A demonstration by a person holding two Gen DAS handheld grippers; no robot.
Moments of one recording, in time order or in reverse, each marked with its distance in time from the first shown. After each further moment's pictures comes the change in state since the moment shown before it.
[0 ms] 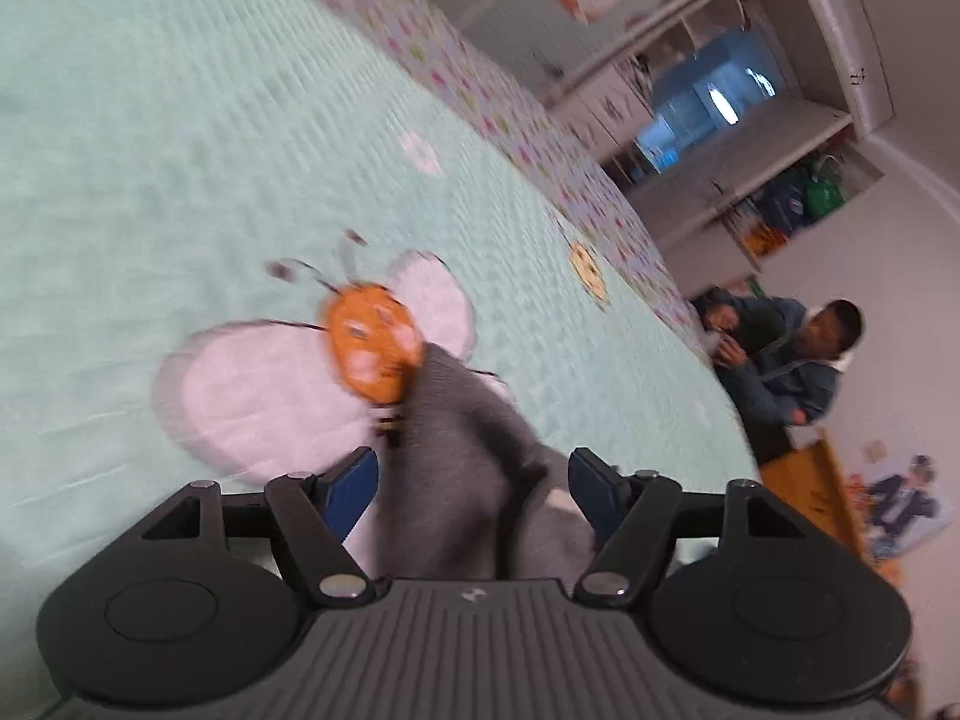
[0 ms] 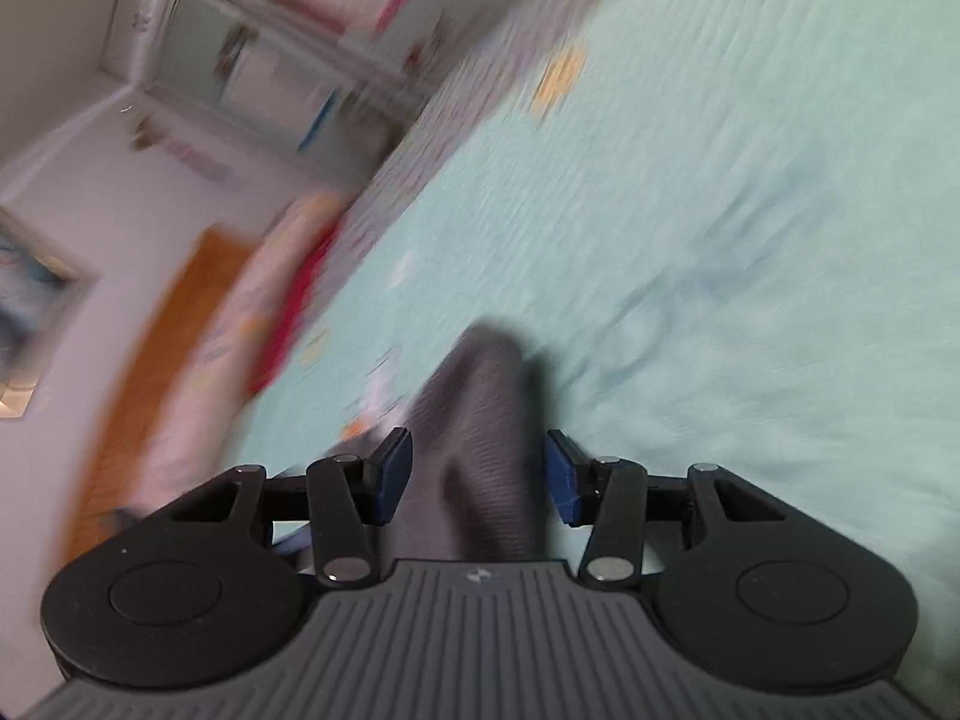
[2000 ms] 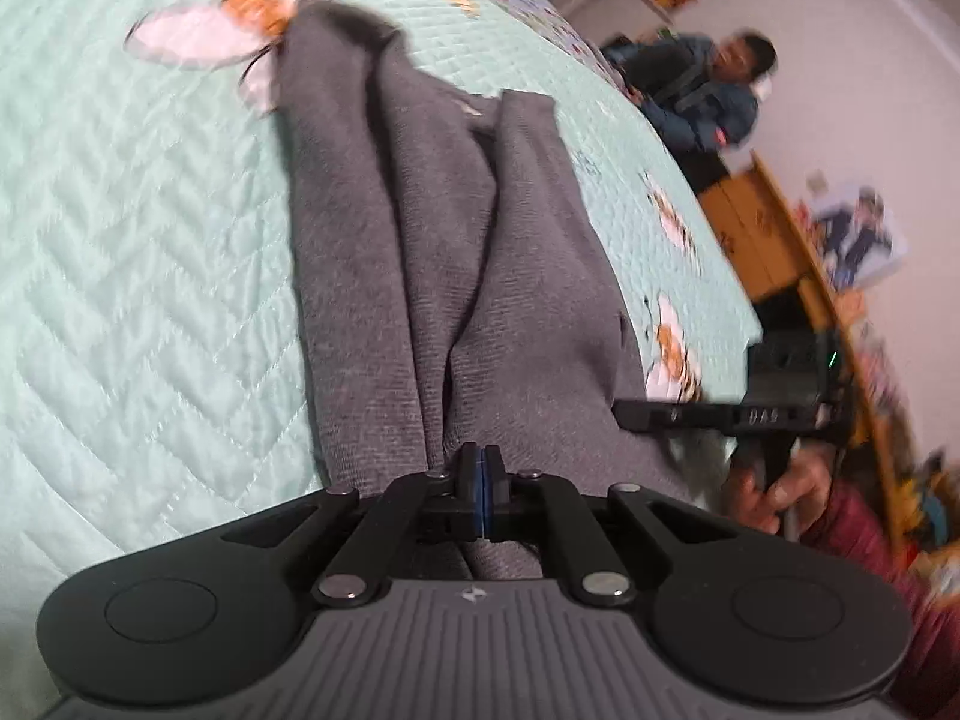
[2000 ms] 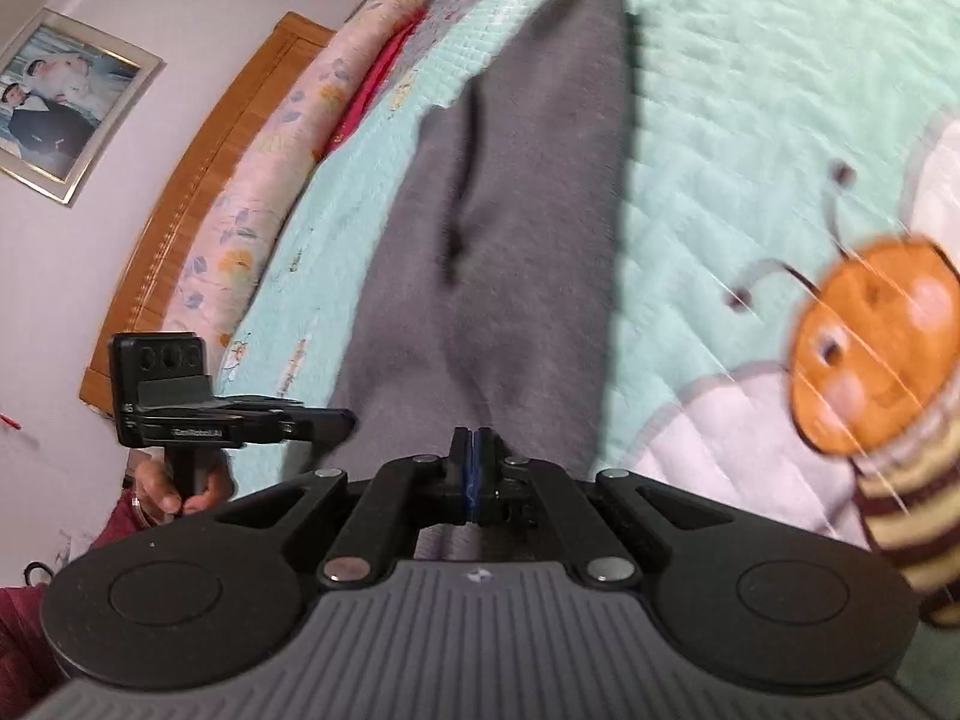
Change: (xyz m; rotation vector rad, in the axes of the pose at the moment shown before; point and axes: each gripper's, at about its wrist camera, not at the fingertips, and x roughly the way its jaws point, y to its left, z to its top) left arm -0.068 -0.016 -0.117 0.158 0.412 -0.085; right arm -0.059 -0.009 -0.097 -0.012 0.465 0.237
